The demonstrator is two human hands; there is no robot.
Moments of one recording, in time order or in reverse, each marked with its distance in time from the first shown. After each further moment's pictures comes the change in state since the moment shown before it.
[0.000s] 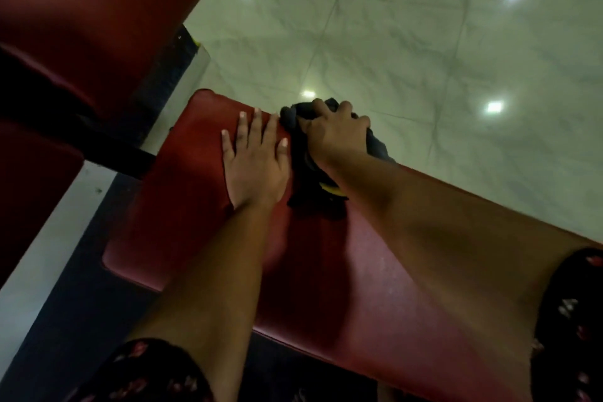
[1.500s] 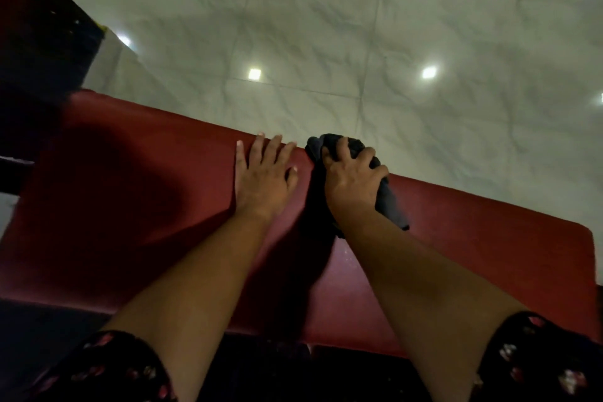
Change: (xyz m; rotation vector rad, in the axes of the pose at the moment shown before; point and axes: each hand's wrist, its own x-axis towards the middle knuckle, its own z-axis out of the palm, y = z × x) left_hand -0.050 0.149 0.015 0.011 -0.236 0.322; right_hand -0.120 0.142 0.064 -0.132 -0.076 0.379
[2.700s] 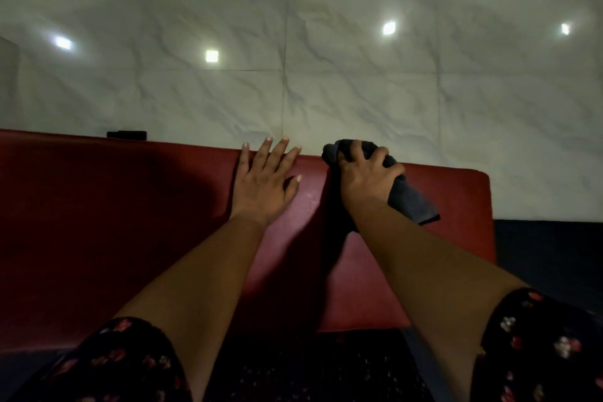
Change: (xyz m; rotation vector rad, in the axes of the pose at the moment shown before) left_hand -0.006 0.218 0.046 0.099 -0.180 0.289; right_hand -0.018 0.239 0.090 -0.008 -0.226 0.171
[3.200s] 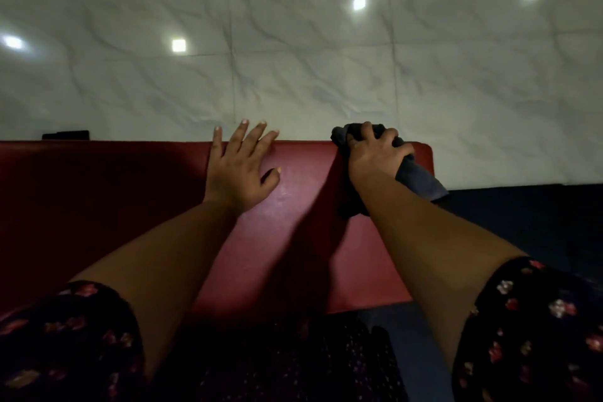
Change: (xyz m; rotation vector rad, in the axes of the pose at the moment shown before) left_hand 0.032 0.081 0.025 -0.087 0.261 0.169; right_hand 0.027 0.129 0.051 0.026 -0.084 0.139
